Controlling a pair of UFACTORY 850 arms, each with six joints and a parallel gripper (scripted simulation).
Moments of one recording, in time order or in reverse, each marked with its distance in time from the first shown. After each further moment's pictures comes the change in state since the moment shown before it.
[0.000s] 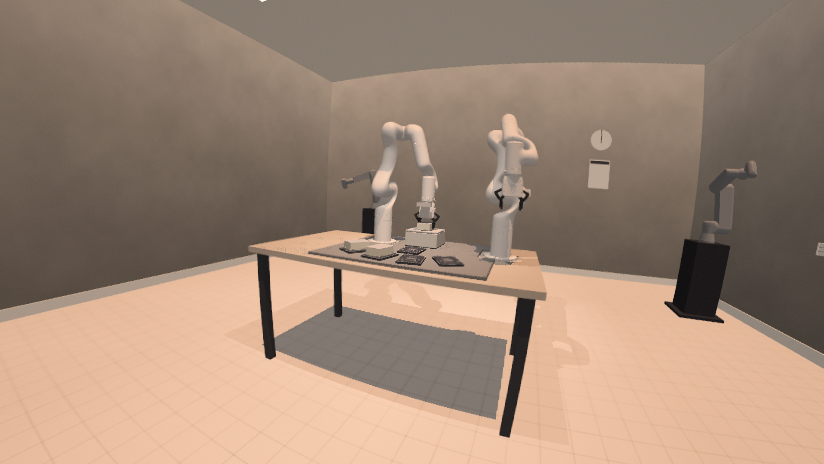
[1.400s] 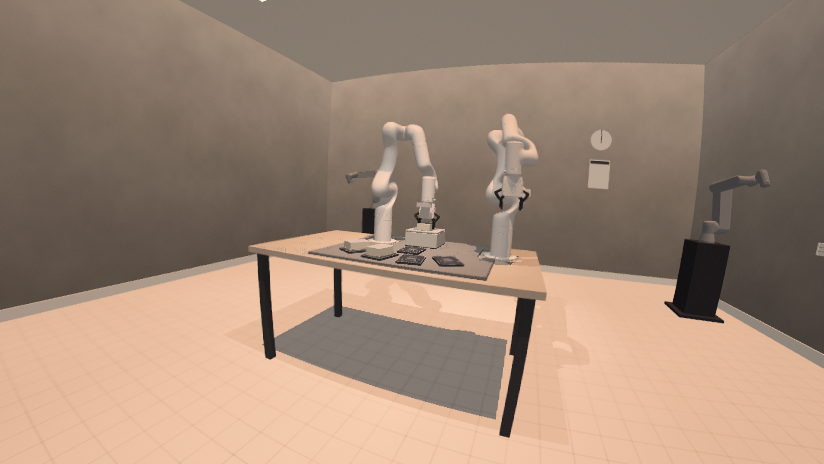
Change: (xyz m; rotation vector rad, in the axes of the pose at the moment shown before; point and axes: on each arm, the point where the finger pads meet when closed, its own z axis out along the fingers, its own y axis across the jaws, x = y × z) left arm 0.000 0.000 0.000 0.000 0.000 0.000; right arm 0.000 0.000 0.003 0.000 0.000 0.000
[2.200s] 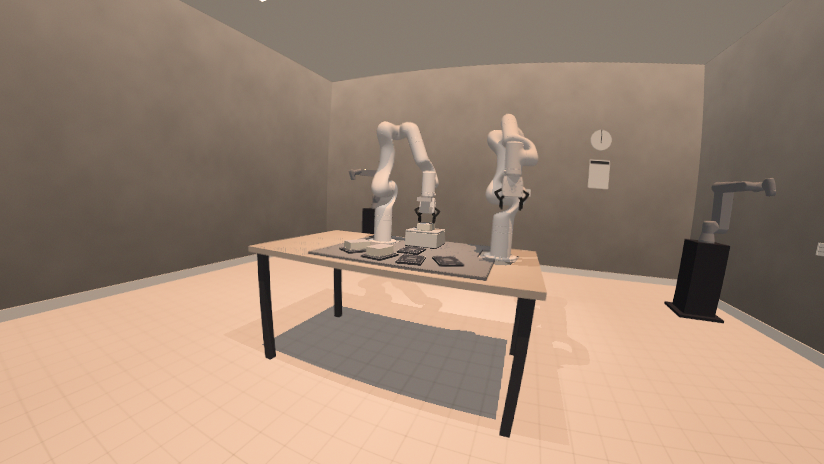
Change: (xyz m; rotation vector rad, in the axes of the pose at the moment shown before) left arm 0.000 0.000 0.000 0.000 0.000 0.000; right arm 0.000 0.000 -0.035 0.000 0.000 0.000
